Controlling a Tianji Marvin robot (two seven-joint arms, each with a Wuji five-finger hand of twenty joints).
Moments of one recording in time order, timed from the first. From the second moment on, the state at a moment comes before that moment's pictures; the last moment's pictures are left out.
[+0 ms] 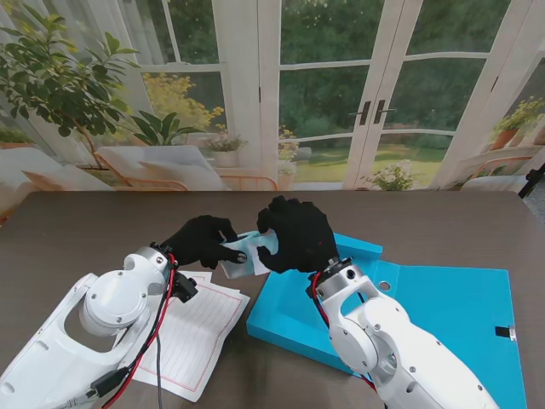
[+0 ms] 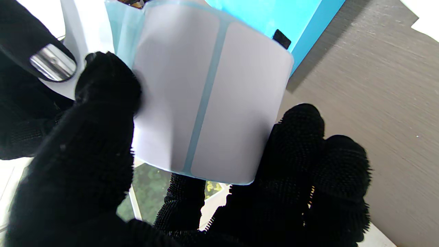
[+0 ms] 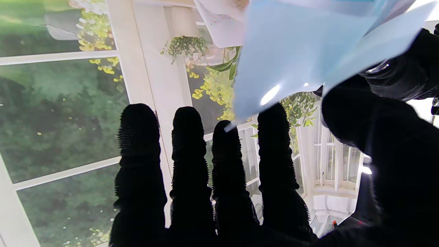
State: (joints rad) left arm 1.49 -1.11 -1.25 -1.78 0.17 0.15 -0.20; right arm -1.39 -1.12 0.92 -1.75 -1.04 0.03 -0.37; left_hand 0.75 -0.79 0.48 -0.32 0.83 0.12 1.10 0.33 1.11 0.49 0.40 1.06 1.14 0.40 0.89 0.82 0.70 0.55 1.37 0.66; right_hand 0.40 -0.71 0.85 0.39 0.69 -0.08 1.04 0.30 0.60 0.10 0.93 0.76 0.64 0.15 0.85 0.58 0.61 0.25 1.11 0.58
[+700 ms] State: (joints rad) left arm 1.50 -1.11 -1.25 -1.80 0.15 0.16 -0.18; right arm -1.38 -1.13 0.90 -1.70 -1.04 -0.01 -0.45; left_hand 0.75 -0.79 0.49 -0.32 0.83 0.12 1.10 0.33 1.11 0.49 0.40 1.07 1.14 0.40 0.89 0.82 0.70 0.55 1.37 0.66; right_hand 0.58 -0.76 1.07 -0.27 0.92 -0.14 1.15 0.22 0.88 0.04 0.89 0.76 0.85 0.14 0.86 0.58 0.61 0.25 1.13 0.53
